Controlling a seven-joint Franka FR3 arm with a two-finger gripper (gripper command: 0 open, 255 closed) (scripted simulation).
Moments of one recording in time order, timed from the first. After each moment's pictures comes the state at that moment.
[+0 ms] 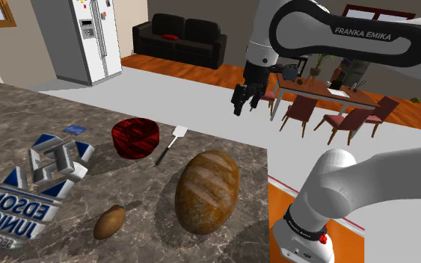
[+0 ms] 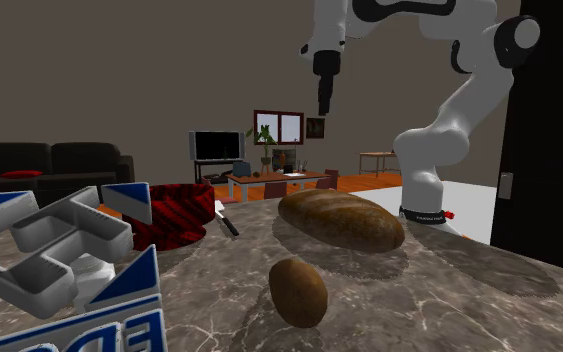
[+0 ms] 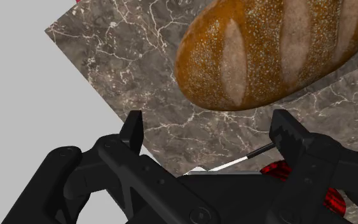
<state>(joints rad) -0.02 -0.79 0.03 -2.38 -0.01 1.63 0.16</state>
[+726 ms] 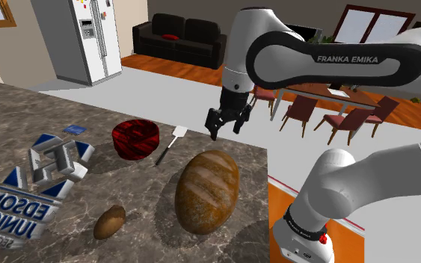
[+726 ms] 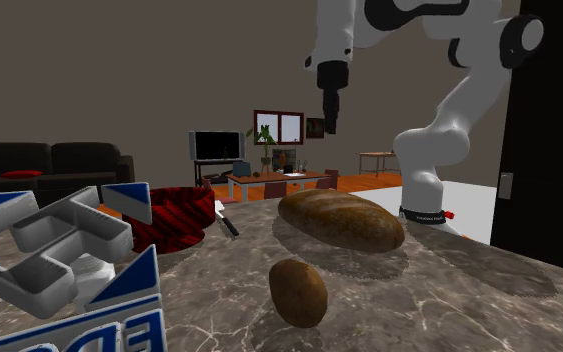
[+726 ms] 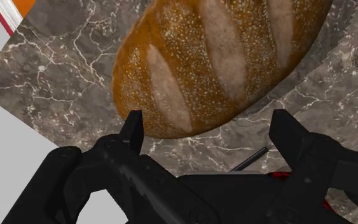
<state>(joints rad) 0.00 -0.74 0.22 -2.48 0.16 1.77 0.48</state>
